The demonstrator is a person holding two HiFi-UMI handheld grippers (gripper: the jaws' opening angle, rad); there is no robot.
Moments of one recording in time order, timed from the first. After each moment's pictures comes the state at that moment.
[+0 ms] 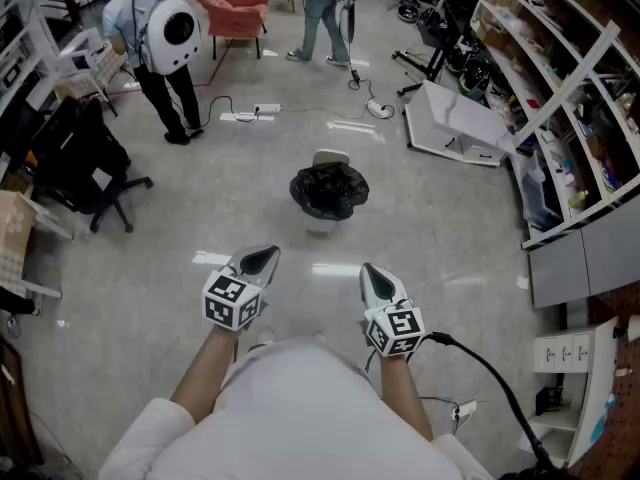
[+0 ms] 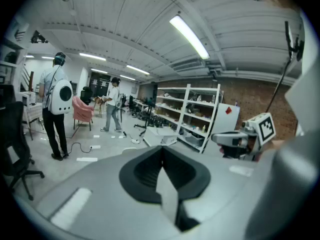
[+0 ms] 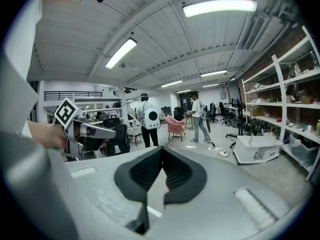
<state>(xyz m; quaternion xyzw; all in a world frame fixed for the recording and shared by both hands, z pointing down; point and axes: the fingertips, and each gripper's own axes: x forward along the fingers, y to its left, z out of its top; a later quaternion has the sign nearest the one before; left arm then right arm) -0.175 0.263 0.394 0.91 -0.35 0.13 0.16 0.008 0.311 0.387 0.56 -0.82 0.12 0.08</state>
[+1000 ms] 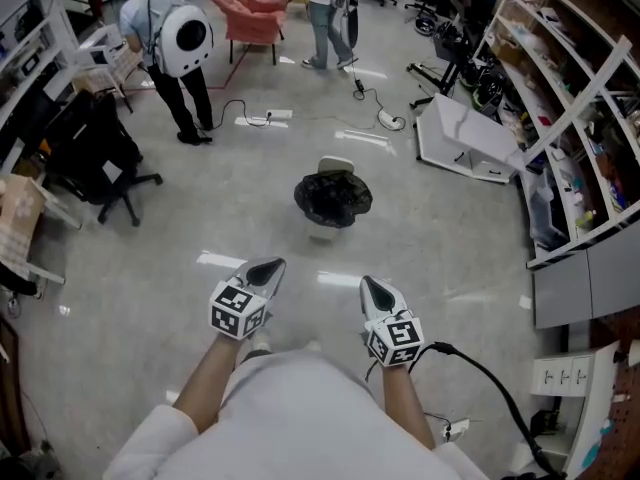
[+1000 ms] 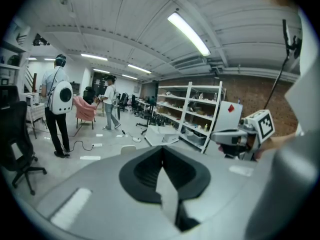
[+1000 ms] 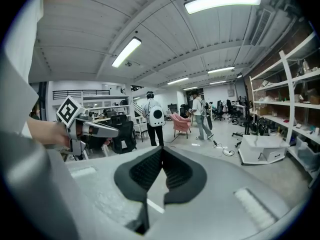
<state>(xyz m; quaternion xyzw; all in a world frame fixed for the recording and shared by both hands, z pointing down) -0.133 0.295 0.403 0.90 -0.37 0.14 0.17 0.043 0.331 0.396 0.52 -0.84 0.12 0.09</state>
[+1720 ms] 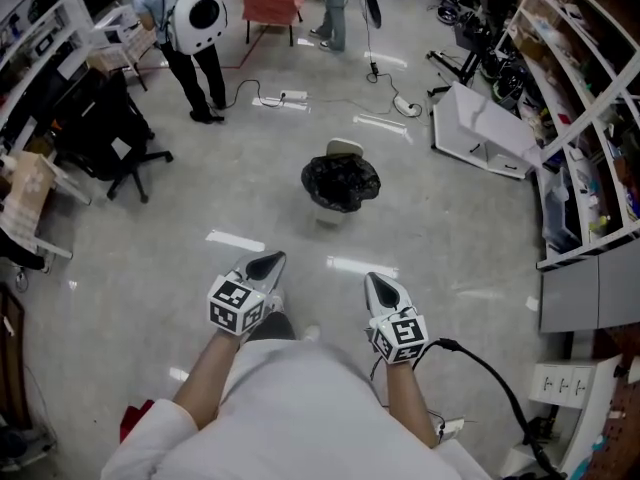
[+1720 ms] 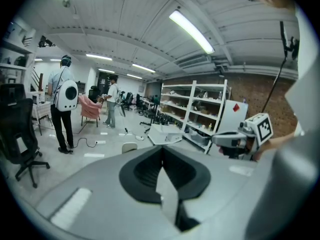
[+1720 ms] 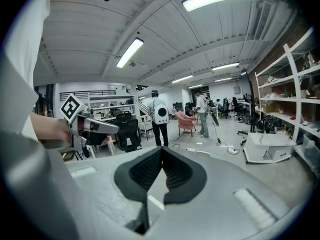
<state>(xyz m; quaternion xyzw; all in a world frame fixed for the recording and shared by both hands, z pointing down) -0.101 0.314 0.421 0.89 -0.40 0.14 0.17 0.085 0.342 0.425 0.48 -0.86 0.12 0.09</state>
